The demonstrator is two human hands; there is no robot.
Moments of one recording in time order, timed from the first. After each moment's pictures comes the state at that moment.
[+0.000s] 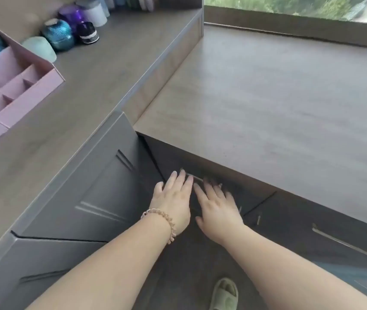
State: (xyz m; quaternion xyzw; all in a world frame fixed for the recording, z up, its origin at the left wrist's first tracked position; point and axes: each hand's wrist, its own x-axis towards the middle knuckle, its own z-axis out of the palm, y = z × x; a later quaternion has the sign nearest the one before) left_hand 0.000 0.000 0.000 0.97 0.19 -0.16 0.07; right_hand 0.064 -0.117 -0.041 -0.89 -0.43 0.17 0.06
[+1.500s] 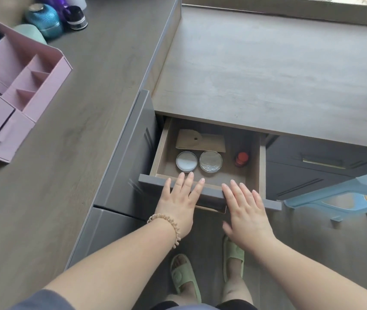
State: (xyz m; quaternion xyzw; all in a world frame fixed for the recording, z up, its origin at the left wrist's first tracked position) left_hand -0.134 0.053 0.010 0.98 -0.01 -0.18 -0.01; right_hand -0.100 -0.133 -0.011 -0.96 -0.26 0.10 -0.01
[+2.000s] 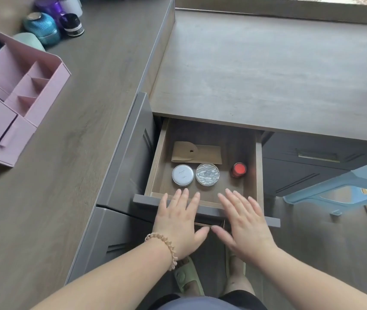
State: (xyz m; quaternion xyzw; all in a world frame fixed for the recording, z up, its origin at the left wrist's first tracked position) left_hand -0.174 0.041 0.036 0.98 0.01 -0.20 0.06; right_hand -0.133 -0.139 0.007 -0.96 -0.27 0.08 0.07
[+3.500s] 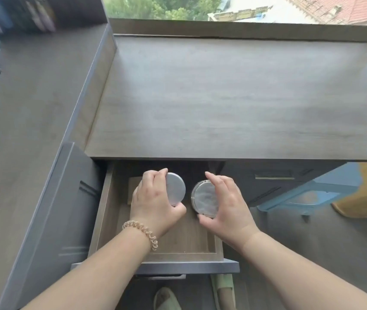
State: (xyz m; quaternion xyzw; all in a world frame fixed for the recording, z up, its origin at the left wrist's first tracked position) left_hand -0.015 0.009 0.058 0.97 0.09 -0.01 0.23; right_hand -0.003 -0.174 0.046 -0.93 -0.15 0.05 0.34
